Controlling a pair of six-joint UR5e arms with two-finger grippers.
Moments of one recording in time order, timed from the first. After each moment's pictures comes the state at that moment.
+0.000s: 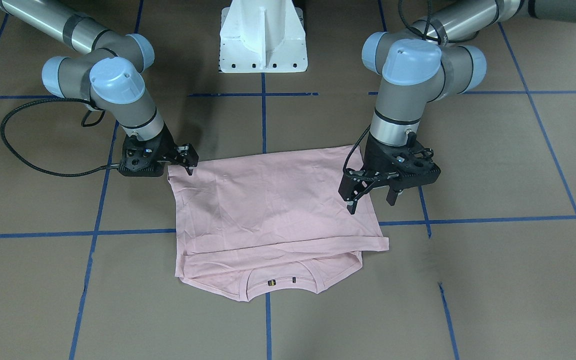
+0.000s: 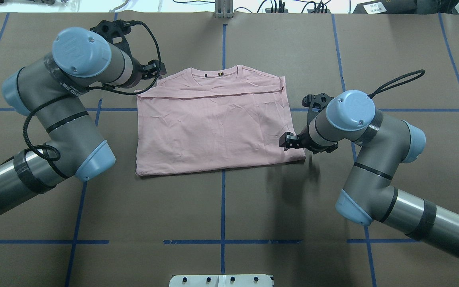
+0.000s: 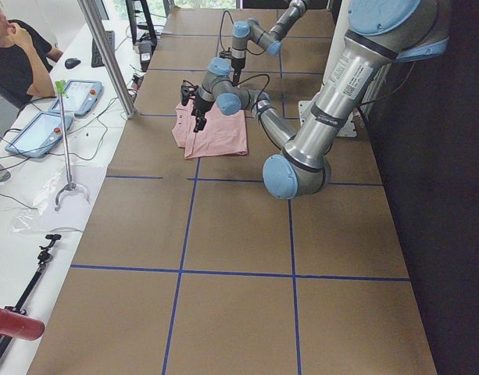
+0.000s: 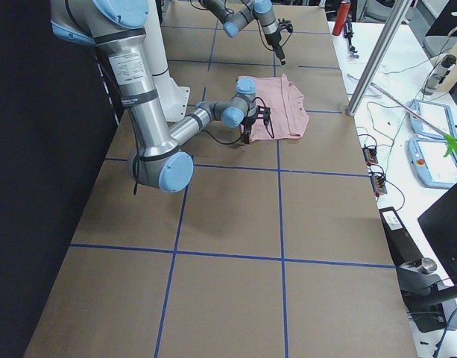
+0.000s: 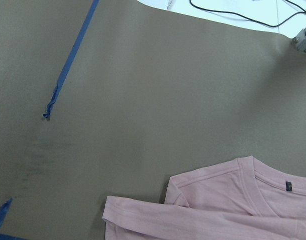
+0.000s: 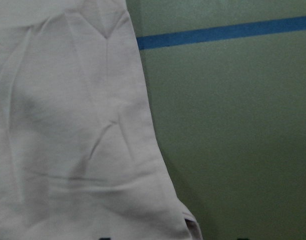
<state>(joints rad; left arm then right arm) -0.75 -2.16 -1.66 -1.83 -1.70 -1.34 0.60 -1.18 1.66 -1.26 1.92 1.26</state>
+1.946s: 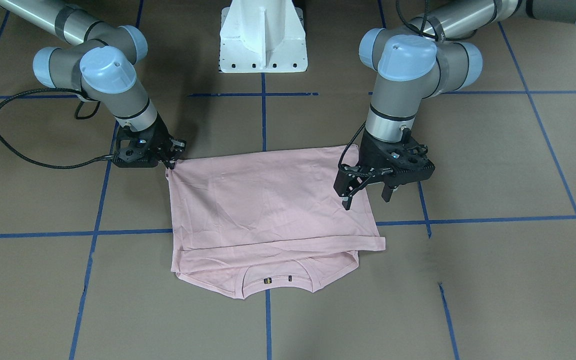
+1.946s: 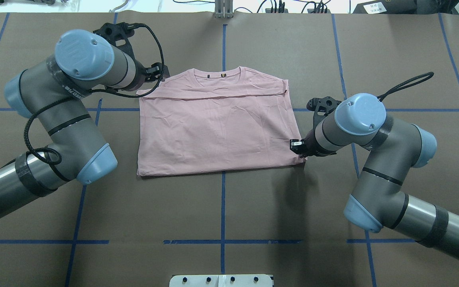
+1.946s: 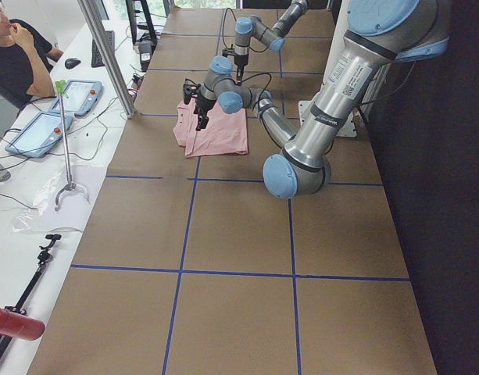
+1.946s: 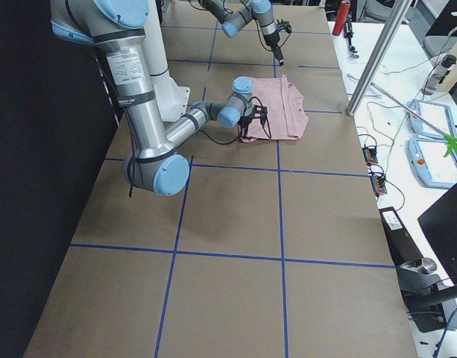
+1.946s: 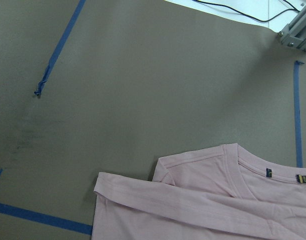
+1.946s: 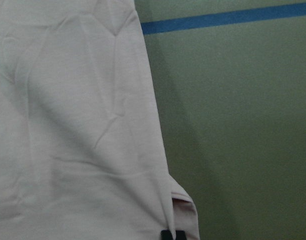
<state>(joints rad) -0.73 -2.16 -1.66 -1.82 -1.70 -1.35 0.59 -1.22 1.73 -1.27 1.93 1.26</state>
